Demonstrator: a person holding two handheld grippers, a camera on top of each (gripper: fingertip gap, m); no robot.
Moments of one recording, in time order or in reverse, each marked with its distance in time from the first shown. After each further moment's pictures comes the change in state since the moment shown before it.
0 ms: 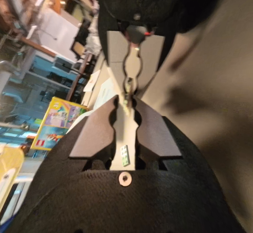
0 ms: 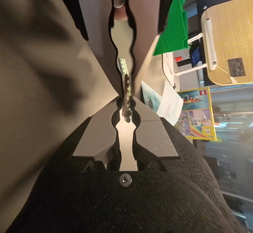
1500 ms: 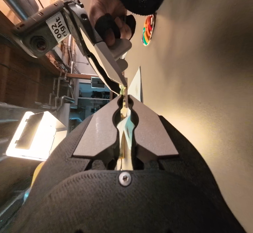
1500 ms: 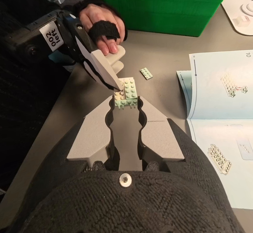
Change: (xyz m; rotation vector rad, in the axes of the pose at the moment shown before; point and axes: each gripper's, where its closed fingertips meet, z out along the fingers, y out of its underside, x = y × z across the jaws) left arm -0.012 -0.014 0.008 -0.021 -0.128 0.472; right arm 0.024 0.000 -0.040 0.241 -0.615 0.818
